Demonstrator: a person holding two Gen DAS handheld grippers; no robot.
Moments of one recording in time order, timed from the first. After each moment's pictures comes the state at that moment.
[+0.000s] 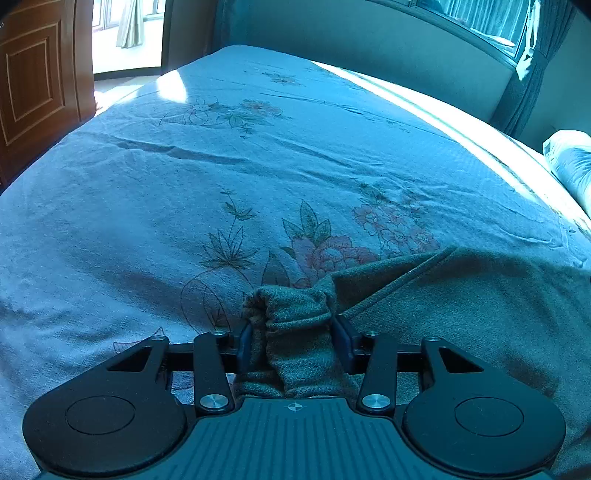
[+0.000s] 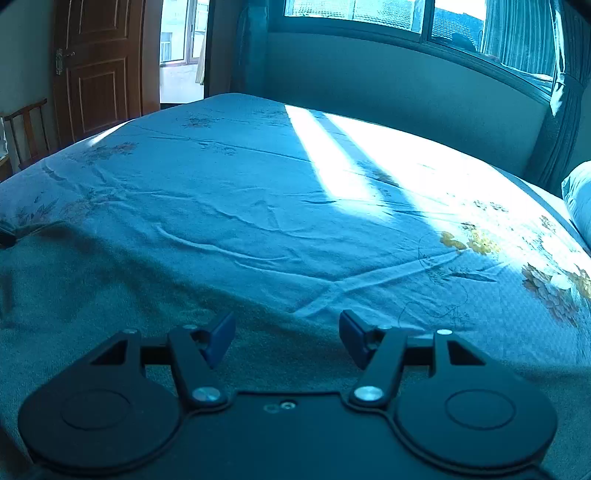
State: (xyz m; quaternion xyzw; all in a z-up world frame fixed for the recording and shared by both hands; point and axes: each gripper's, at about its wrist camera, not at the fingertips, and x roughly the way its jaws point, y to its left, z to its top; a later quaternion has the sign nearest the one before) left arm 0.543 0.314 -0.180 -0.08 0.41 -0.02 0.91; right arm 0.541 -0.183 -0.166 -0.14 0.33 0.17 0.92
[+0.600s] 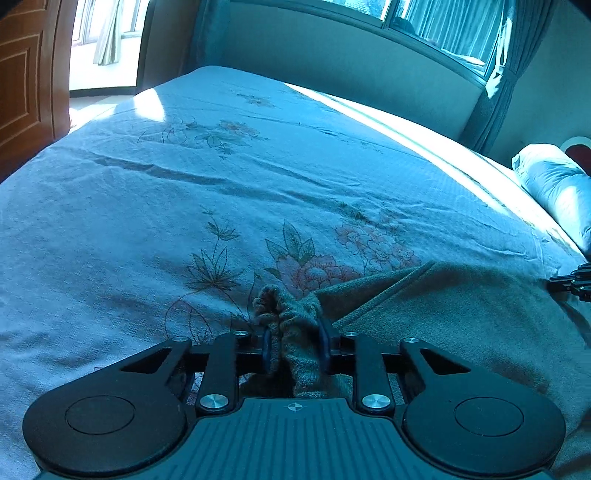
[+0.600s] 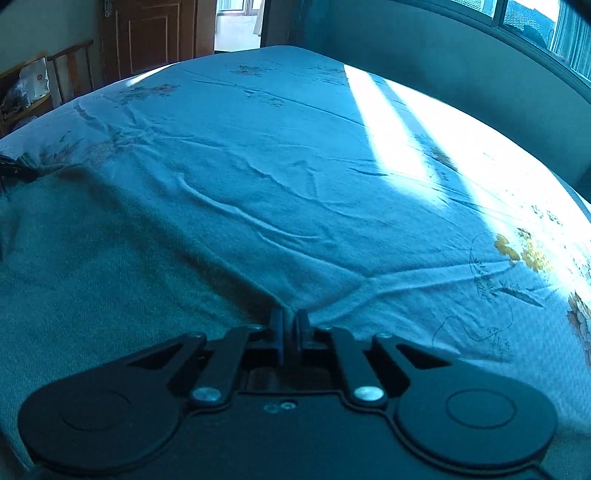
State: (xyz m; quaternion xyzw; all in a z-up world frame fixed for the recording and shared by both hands) left arm 0.535 0.331 -0.179 -0.08 0.36 -0.07 0.93; right arm 0.569 -0.173 -0.168 -0.19 0.38 0.23 0.88
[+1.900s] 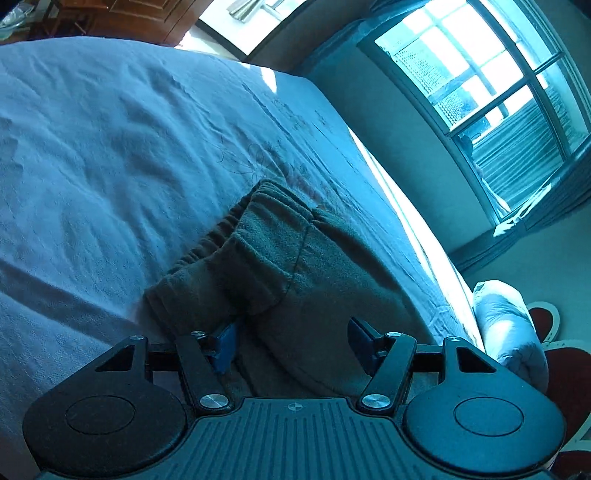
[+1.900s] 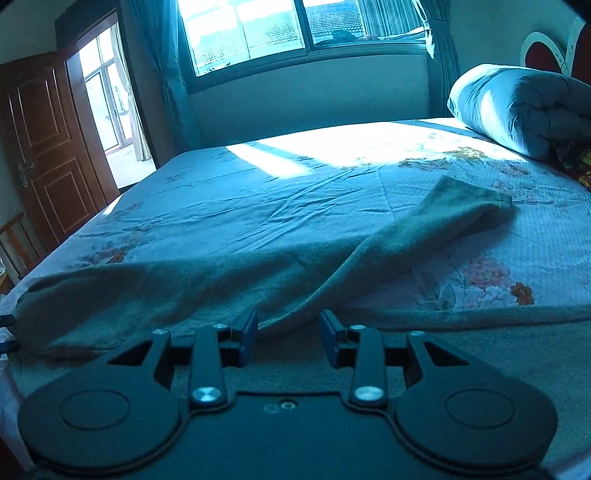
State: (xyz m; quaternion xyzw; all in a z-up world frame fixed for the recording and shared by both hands) left arm 0.268 0.318 -0.187 -0.40 0.31 0.00 0.87; right arm 0.243 -0.263 -0.148 0.06 0.28 0.07 0.95
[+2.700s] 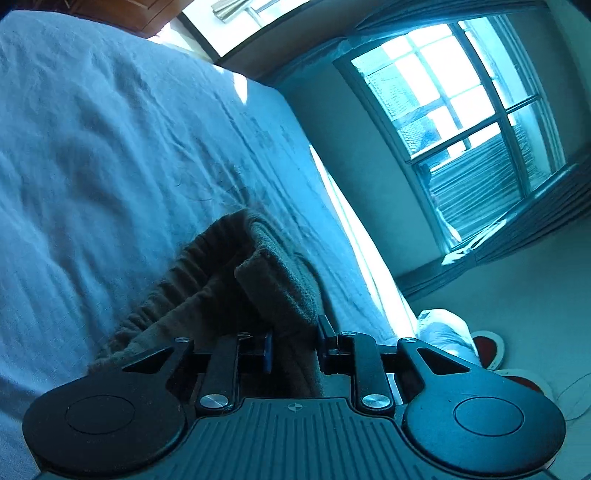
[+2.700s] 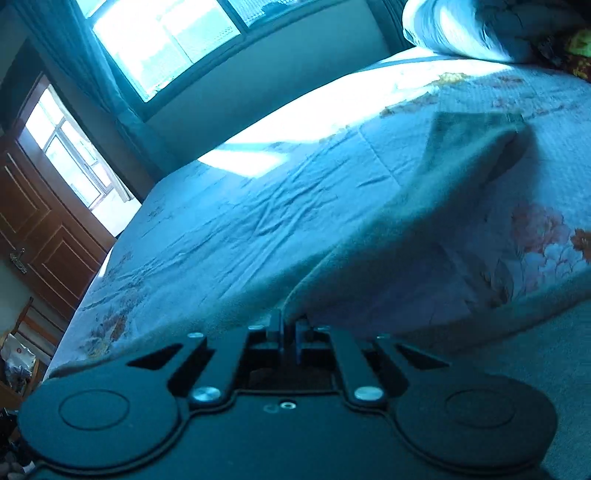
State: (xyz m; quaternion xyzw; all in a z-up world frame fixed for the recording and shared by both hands) left arm 0.306 0.340 -0.191 -0.46 0.24 -0.08 0.85; right arm 0.306 -0.277 -0.147 0.21 0.29 0.06 0.93
